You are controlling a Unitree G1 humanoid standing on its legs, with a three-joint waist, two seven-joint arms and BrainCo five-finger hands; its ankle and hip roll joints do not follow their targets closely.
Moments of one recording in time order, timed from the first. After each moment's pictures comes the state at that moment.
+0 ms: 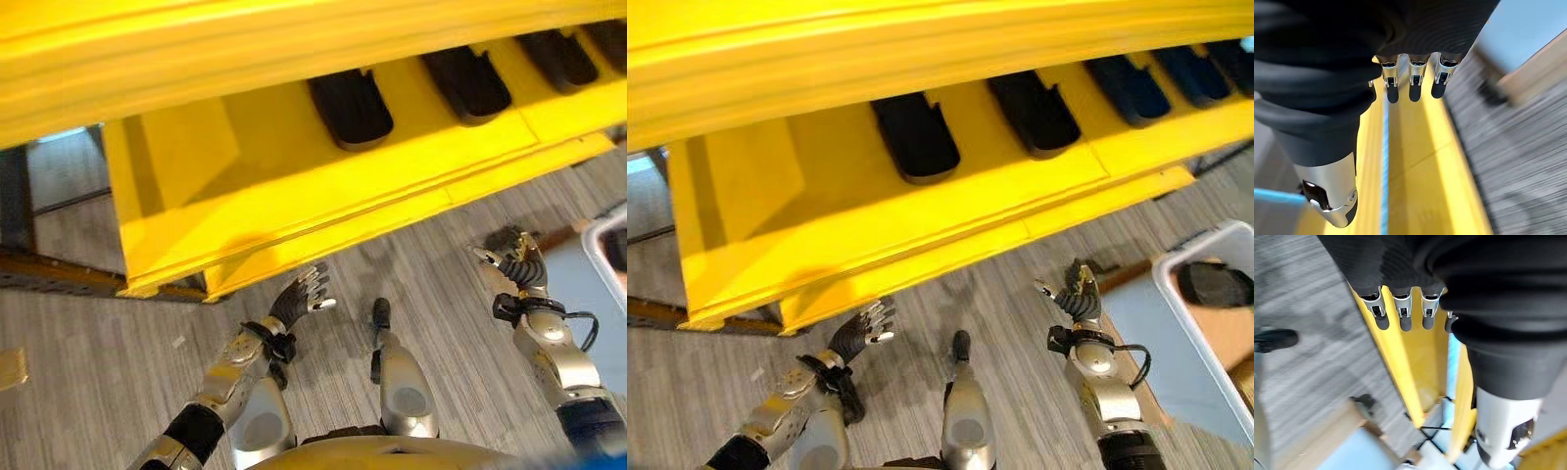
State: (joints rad) left arm -0.02 0.40 -0.44 0.35 -0.62 -0.13 -0.16; right arm 0.00 -0.47 0.05 0.14 0.41 0.11 -0.38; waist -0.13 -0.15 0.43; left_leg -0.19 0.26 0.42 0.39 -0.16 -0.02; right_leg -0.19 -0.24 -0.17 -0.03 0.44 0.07
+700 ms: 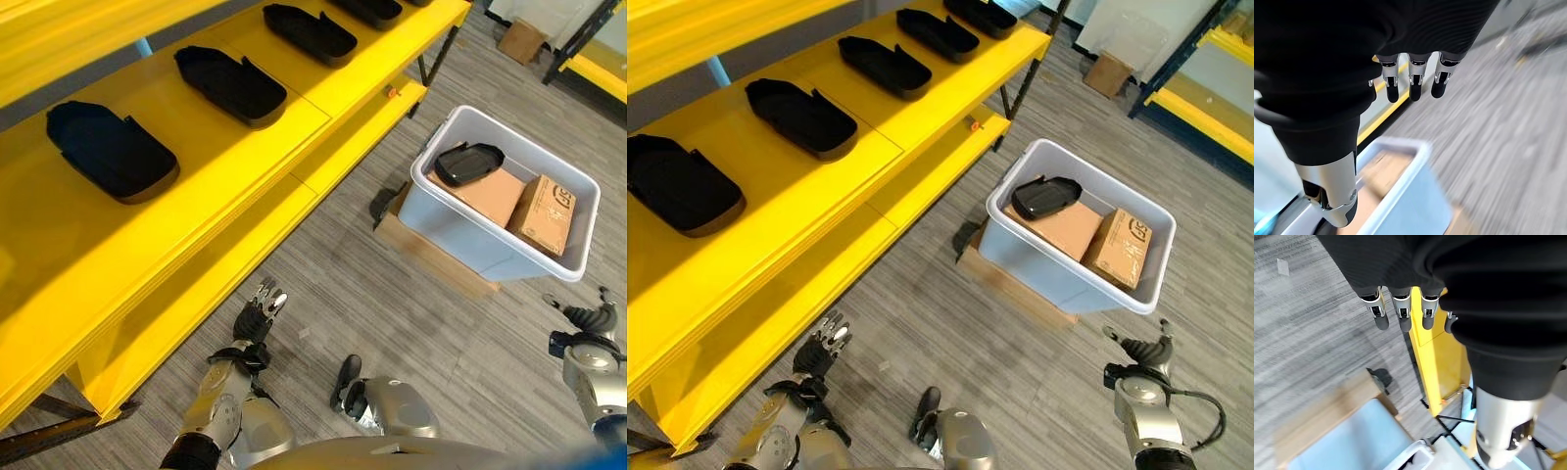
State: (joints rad) left arm 0.11 0.29 -0.20 0.42 -0.81 -0.13 -0.12; right arm 0.05 -0.56 -0.12 0.44 0.30 0.18 -0.61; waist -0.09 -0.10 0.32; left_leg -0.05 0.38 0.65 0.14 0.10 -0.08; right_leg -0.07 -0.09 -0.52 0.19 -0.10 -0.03
